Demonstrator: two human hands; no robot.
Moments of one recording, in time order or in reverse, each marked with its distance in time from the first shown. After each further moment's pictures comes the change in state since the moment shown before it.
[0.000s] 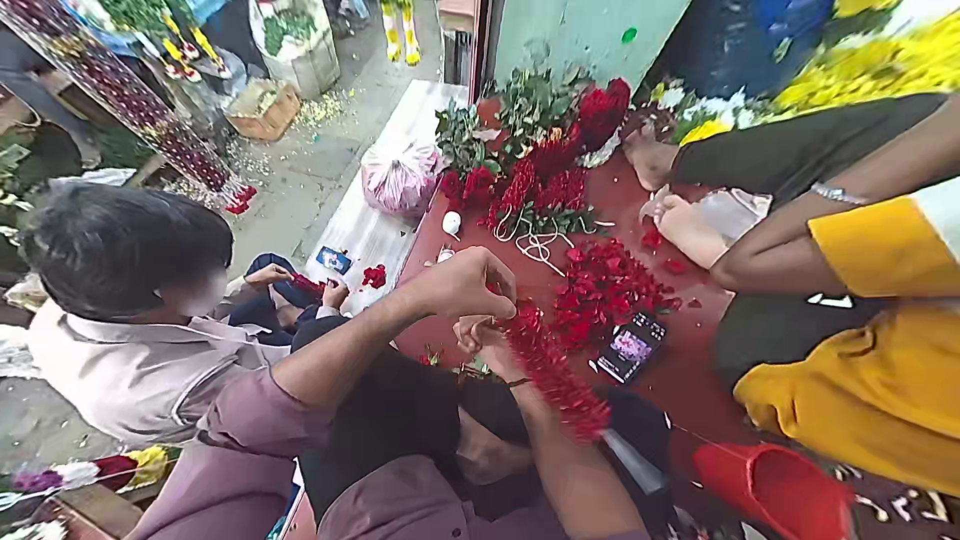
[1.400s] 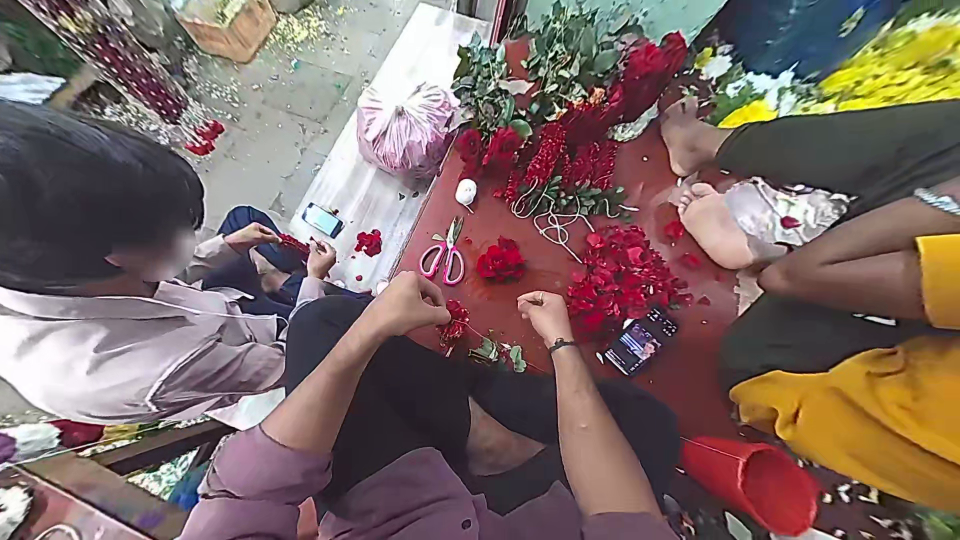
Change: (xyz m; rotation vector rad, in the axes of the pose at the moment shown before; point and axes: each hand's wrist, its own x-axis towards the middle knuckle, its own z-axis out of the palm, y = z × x) left_hand -0.078 -0.129 0.026 -0.060 0.240 -0.457; right_hand 0.017 -0.023 -0.080 -1.203 0.743 0.595
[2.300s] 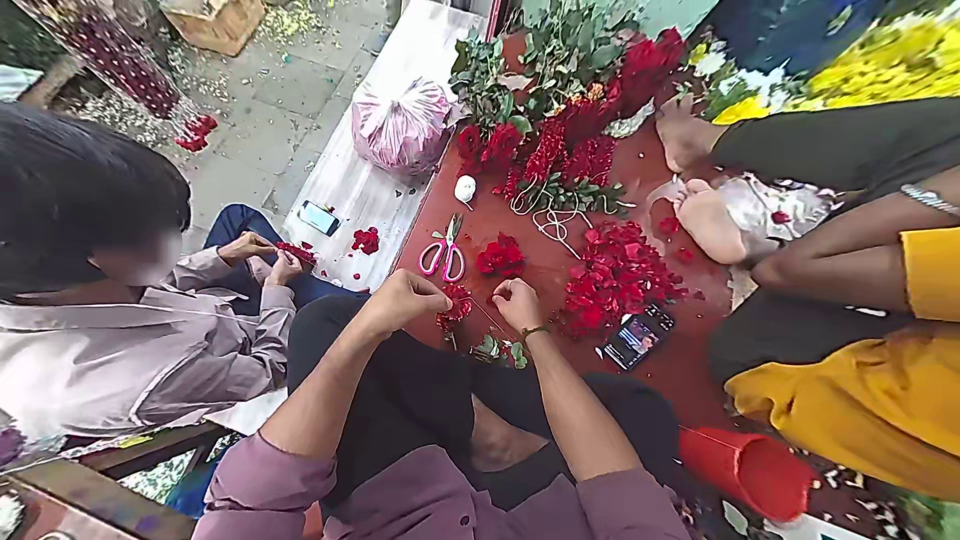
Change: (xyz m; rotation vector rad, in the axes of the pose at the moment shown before) left_hand -0.012 -0.002 -0.003 -0.361 0.056 -0.061; right_hand 0.014 -0.012 0.041 -0.333 -0.043 -0.218
